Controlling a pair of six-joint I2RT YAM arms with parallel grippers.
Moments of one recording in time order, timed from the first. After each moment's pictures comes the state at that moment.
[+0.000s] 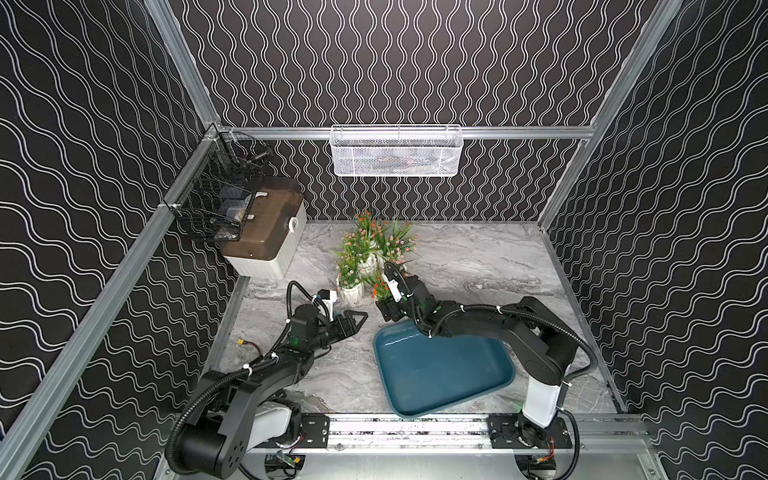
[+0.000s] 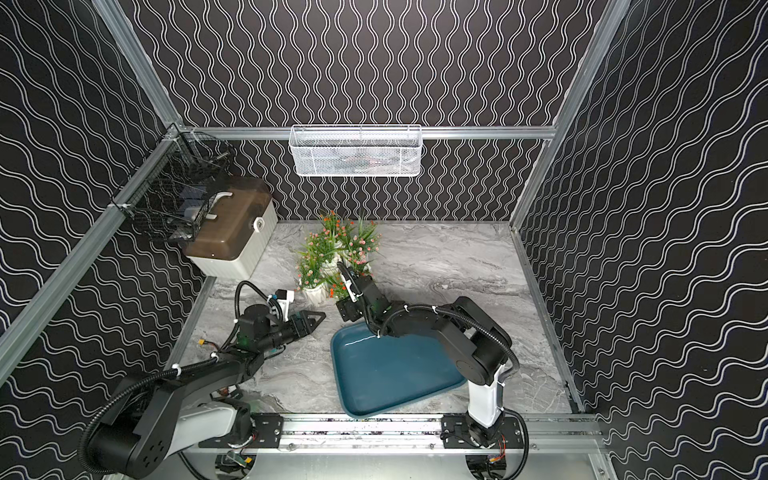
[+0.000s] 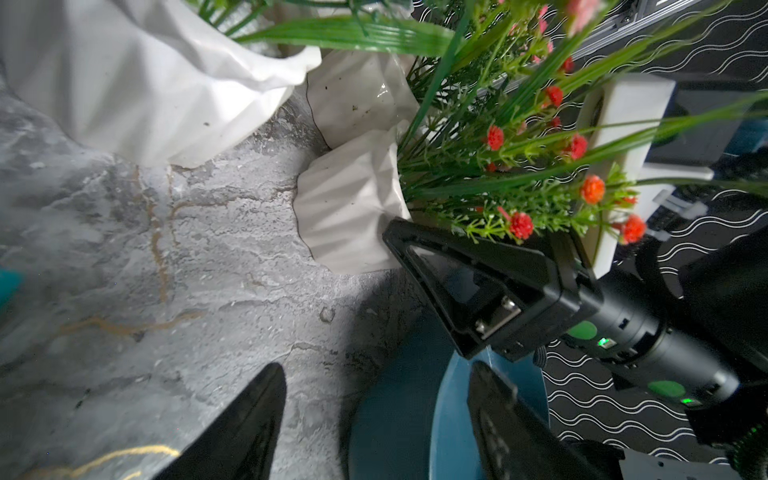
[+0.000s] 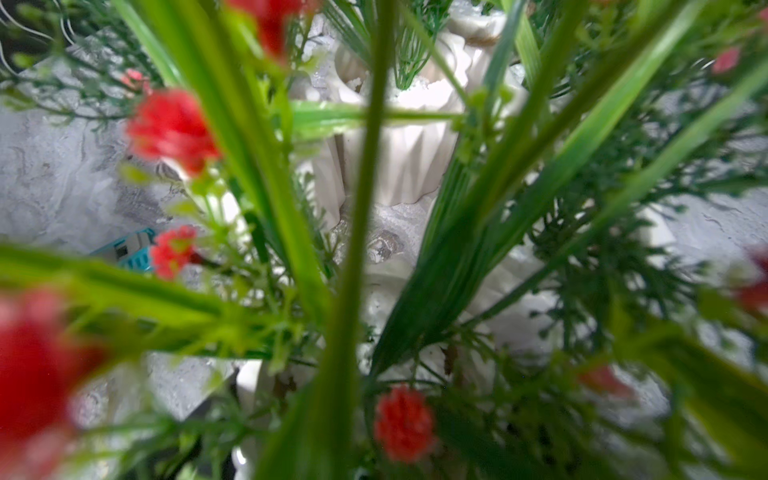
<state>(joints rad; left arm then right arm) -0.18 1.21 0.24 0.52 0.56 -0.81 0.84 1.86 1.03 0.22 0.15 0.12</state>
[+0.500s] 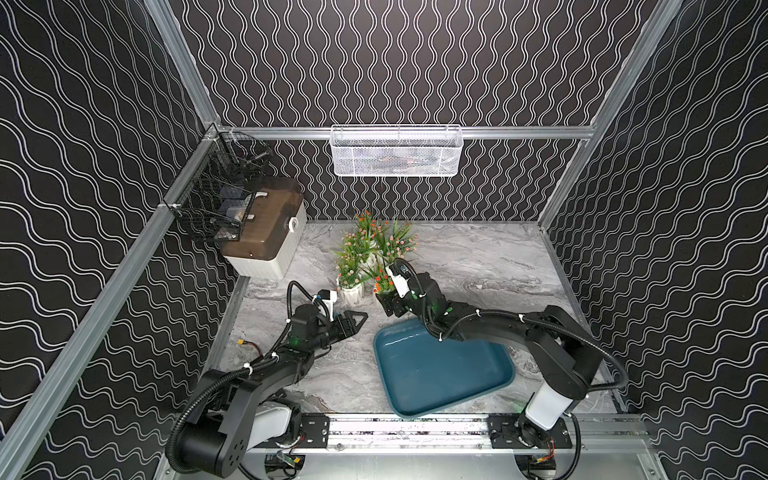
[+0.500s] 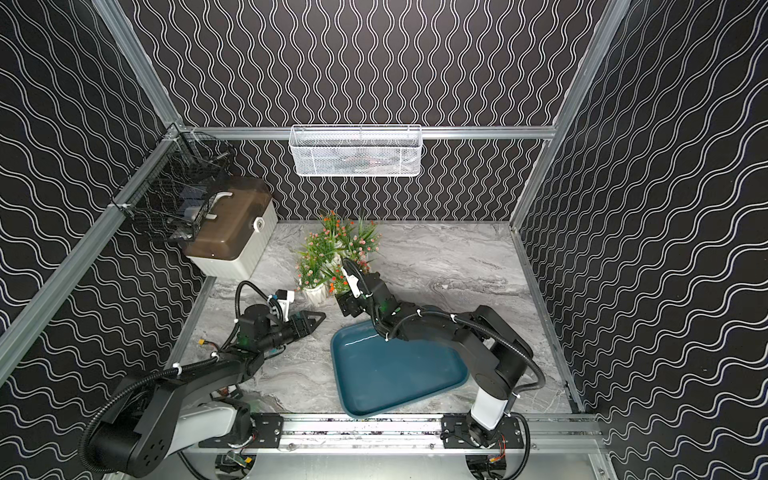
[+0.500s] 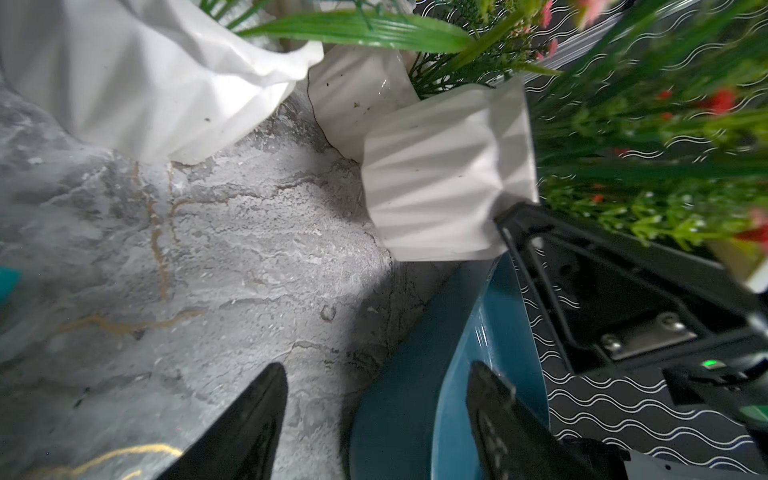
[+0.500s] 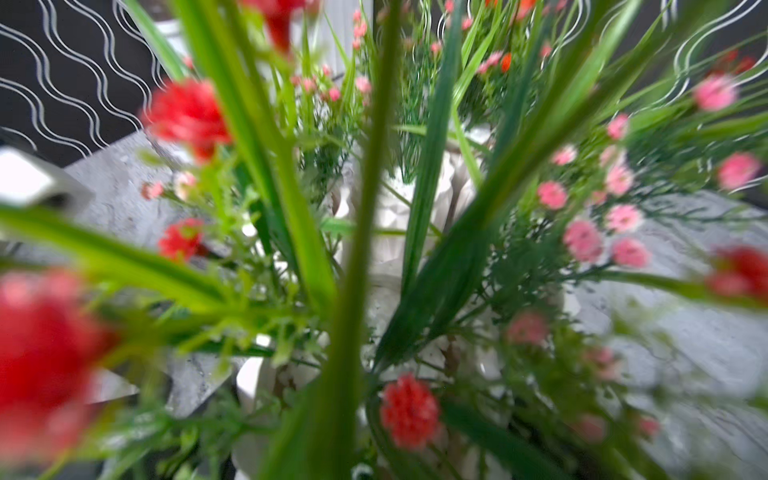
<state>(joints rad) -0.18 1.22 0.24 0.52 0.56 -0.81 0.84 1.70 0.96 0.30 0.13 0.08</state>
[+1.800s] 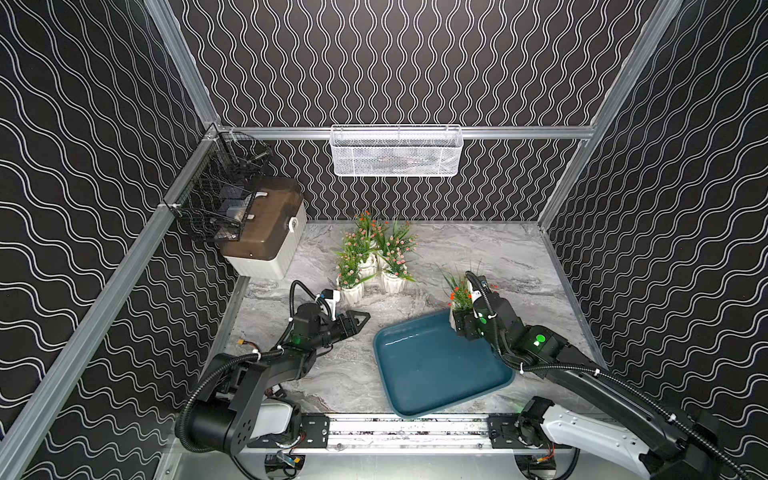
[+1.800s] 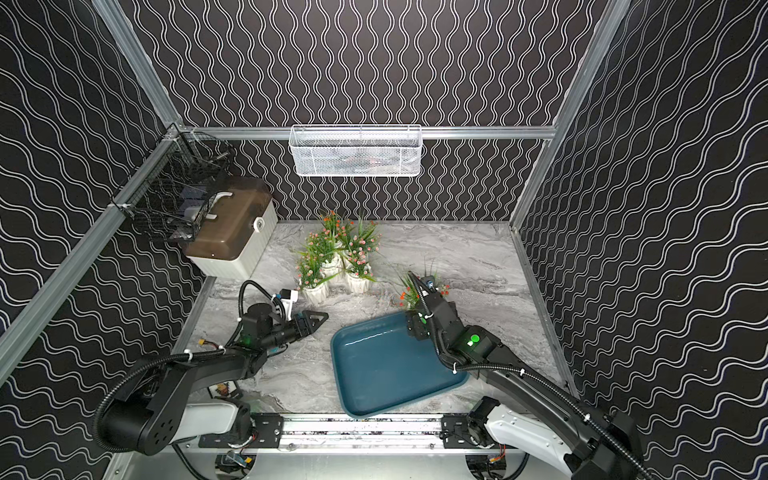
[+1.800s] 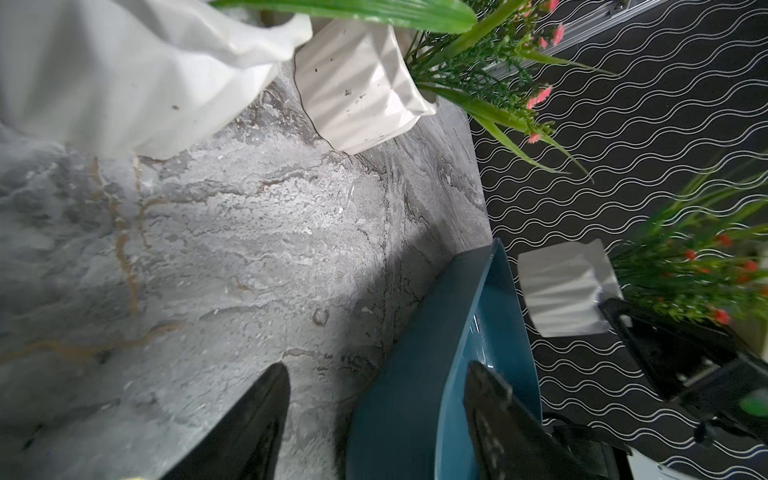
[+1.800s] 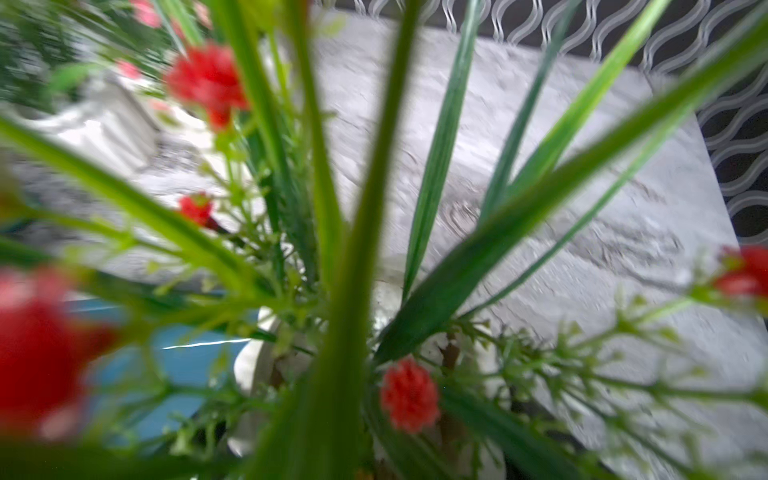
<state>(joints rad) -0.18 1.33 0.24 0.63 0.62 -0.82 0.70 0.96 0.73 -0.54 0.42 0.32</state>
